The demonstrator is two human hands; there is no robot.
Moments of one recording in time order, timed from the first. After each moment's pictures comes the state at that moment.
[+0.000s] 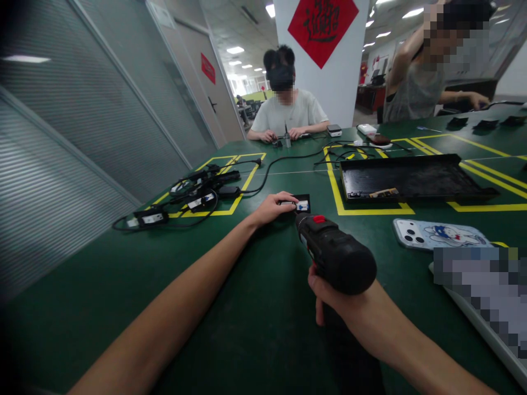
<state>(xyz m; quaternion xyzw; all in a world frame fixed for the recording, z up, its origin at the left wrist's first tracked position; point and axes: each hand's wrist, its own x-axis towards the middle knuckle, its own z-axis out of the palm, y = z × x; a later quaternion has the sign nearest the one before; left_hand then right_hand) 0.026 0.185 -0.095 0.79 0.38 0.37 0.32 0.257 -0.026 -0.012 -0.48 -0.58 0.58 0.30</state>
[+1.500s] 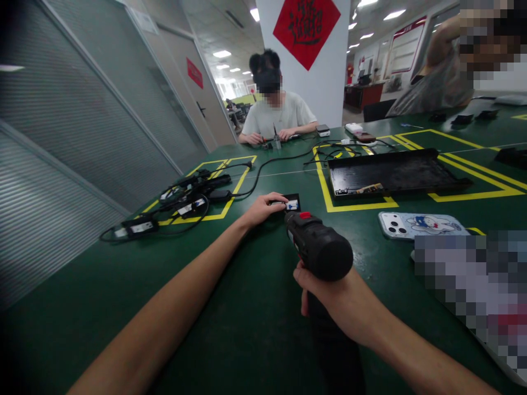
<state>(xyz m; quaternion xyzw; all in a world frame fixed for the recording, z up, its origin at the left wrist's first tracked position) 0.027 0.183 -0.089 0.79 0.39 0.35 0.31 0.255 -0.022 -0.030 -0.46 -0.58 0.60 0.30</state>
